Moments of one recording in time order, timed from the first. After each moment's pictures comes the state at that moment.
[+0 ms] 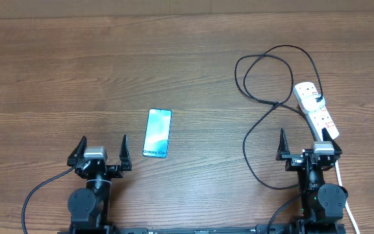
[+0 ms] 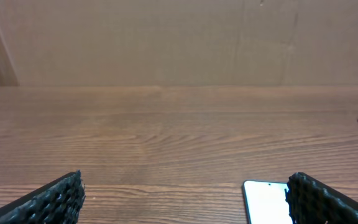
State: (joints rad) left arm -0.01 0.02 0.01 -0.08 -0.01 -0.02; right arm -0.02 0.01 0.02 -0.03 0.01 -0.11
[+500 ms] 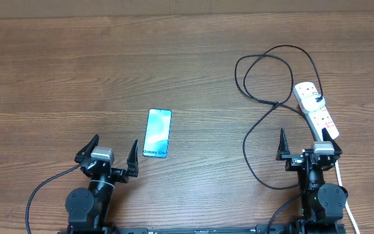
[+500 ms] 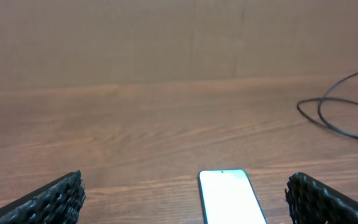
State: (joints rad) left arm -0.01 0.02 0.08 -0.18 0.16 -0.02; right arm -0.02 0.01 0.02 -0.03 0.01 -0.11
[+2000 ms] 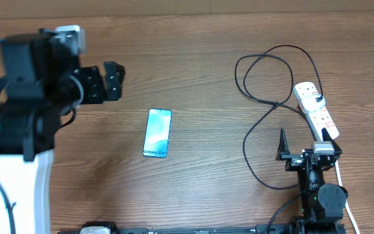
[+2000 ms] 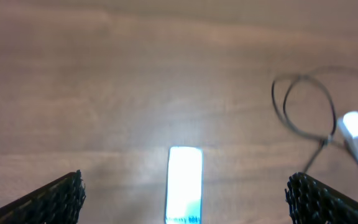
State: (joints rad) left arm -0.04 1.34 1.76 -1.22 0.16 -0.14; right arm -0.02 0.01 0.02 -0.03 0.01 -0.11
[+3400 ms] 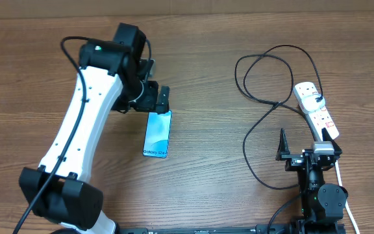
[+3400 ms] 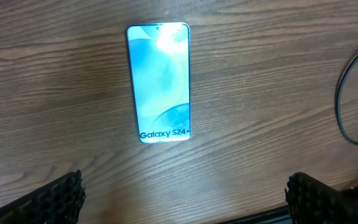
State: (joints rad) left arm -0.28 1.77 1.76 -1.47 0.15 -0.15; right arm -0.02 0.01 0.02 -0.03 0.01 -0.11
